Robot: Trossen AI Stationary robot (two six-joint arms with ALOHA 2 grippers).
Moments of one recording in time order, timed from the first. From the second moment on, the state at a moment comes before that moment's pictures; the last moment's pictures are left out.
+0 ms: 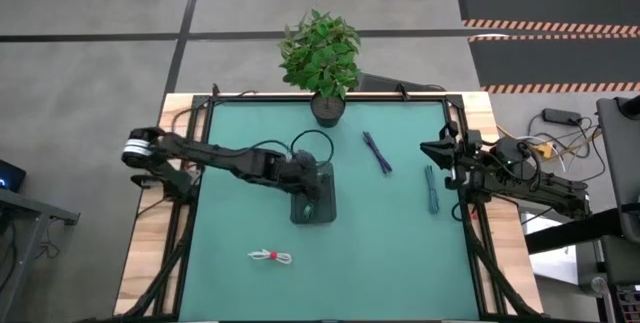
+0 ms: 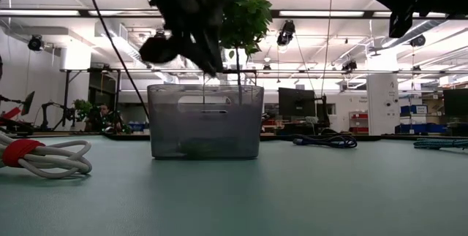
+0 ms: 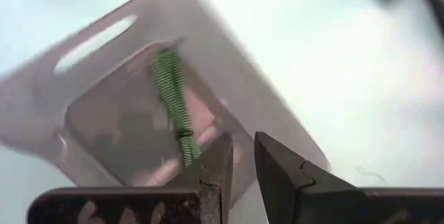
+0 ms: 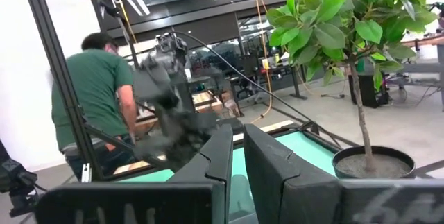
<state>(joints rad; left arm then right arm) -0.09 1.61 1.23 -0.55 -0.17 -0.99 -0.28 0.09 0.23 0.06 -0.13 0.25</state>
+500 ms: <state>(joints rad) -0.36 1.41 1.23 -0.20 -0.41 -0.05 -0.28 0.20 0.22 0.14 -0.09 0.41</state>
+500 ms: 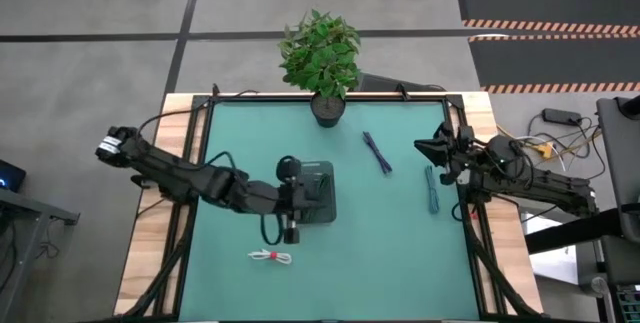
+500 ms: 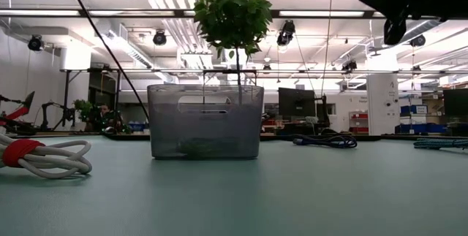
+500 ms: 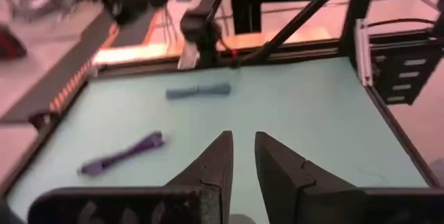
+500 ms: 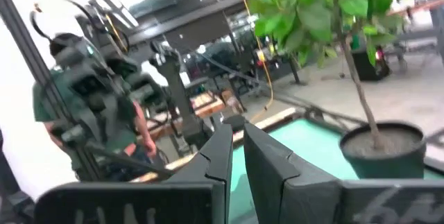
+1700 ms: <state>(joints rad) -0.37 0.97 0.77 0.18 -0.40 0.22 -0.24 1.18 0.70 -0.35 0.07 0.66</state>
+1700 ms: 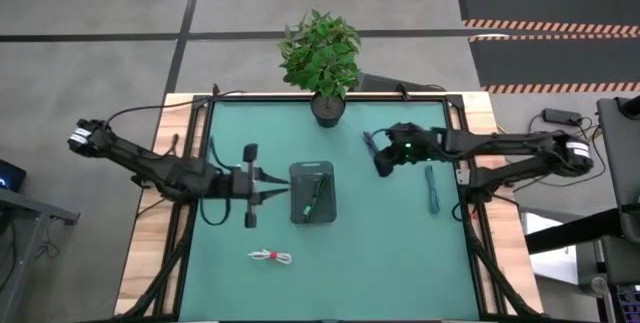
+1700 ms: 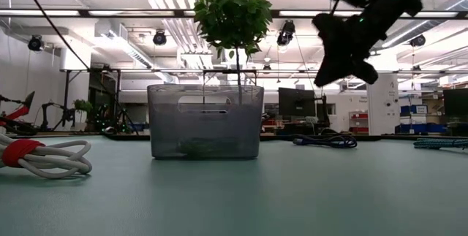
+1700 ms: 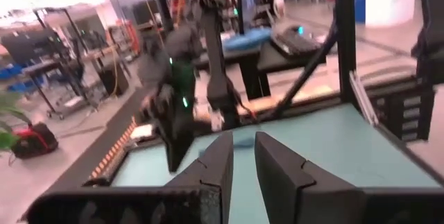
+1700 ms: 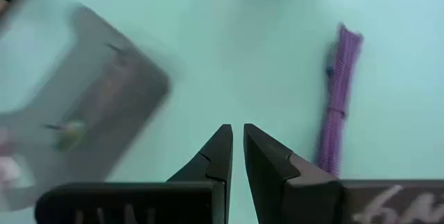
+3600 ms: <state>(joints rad) -0.37 0.80 0.64 0.24 -0.43 0.27 -0.39 1.66 0.94 -0.45 0.06 0.66</state>
